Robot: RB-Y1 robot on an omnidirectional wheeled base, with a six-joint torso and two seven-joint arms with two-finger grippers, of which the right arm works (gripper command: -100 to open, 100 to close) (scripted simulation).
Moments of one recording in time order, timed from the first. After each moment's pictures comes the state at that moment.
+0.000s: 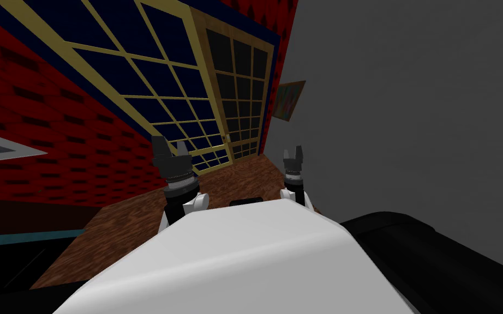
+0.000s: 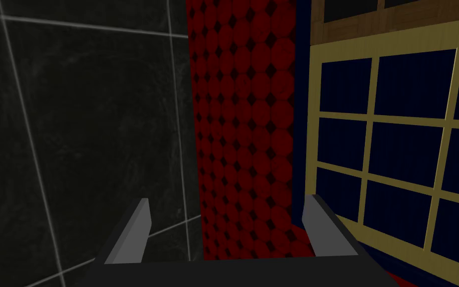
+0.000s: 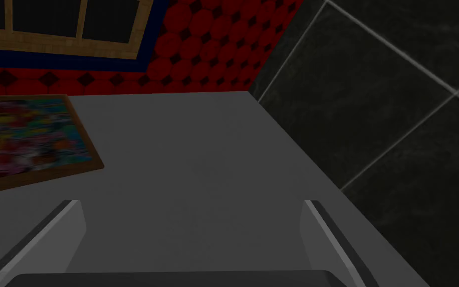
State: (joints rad) arm 0.53 -0.04 -0.02 -2.21 0.06 -0.63 -0.04
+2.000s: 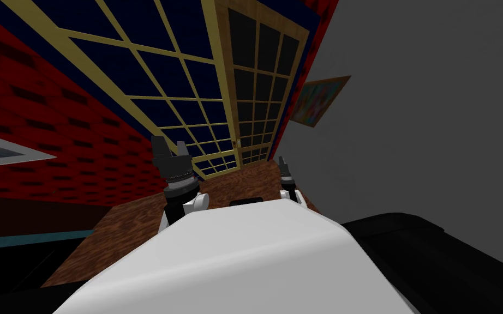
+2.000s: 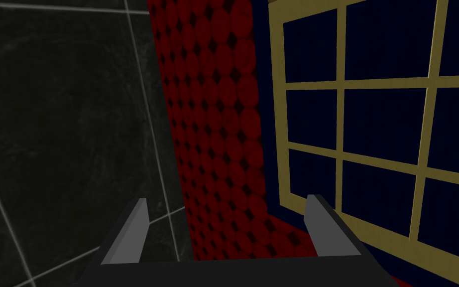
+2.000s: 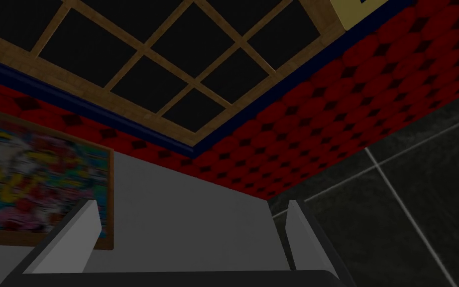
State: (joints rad) arm 0.40 -0.09 -0.11 -1.79 0.19 -0.71 0.31
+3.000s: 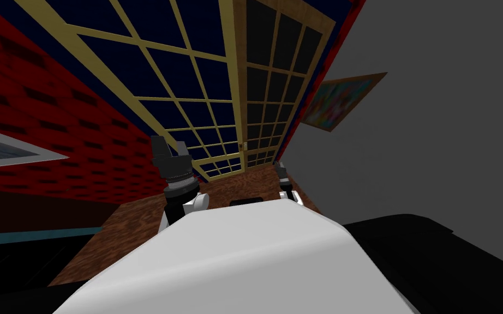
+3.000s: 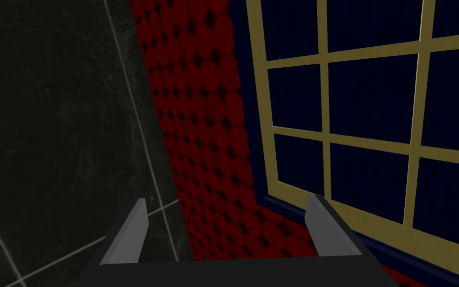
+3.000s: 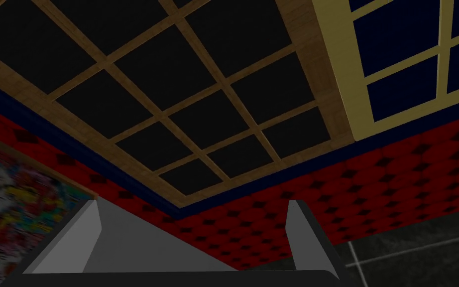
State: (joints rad) arm 0.31 -0.10 -0.17 -1.52 0.28 -0.76 0.53
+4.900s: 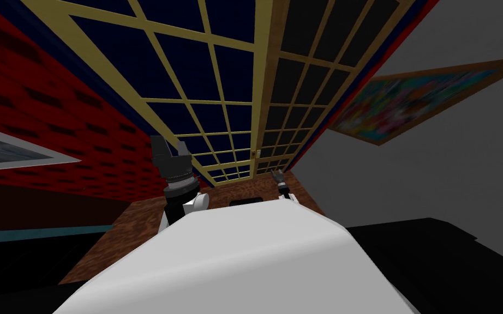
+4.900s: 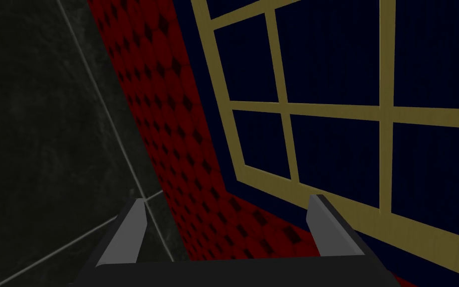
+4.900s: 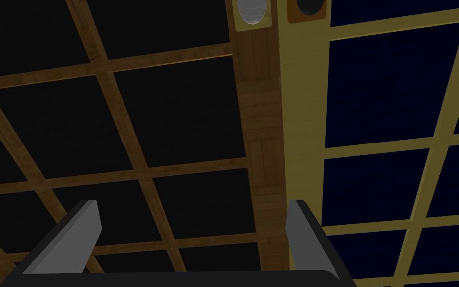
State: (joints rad) arm 0.16 -0.10 -0.27 -1.06 0.42 -0.85 0.91
